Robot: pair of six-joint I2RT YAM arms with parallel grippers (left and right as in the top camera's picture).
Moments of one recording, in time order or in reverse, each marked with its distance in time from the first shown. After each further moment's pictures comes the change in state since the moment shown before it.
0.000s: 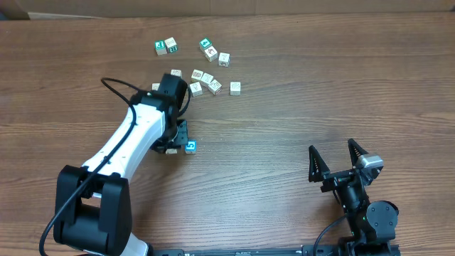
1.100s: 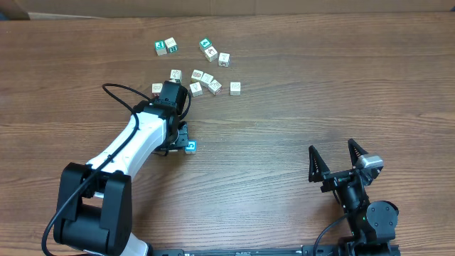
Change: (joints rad) left arm 0.000 0.000 -0.085 0.171 -0.032 -0.001; right arm 0.000 0.000 0.000 0.000 0.000 0.000
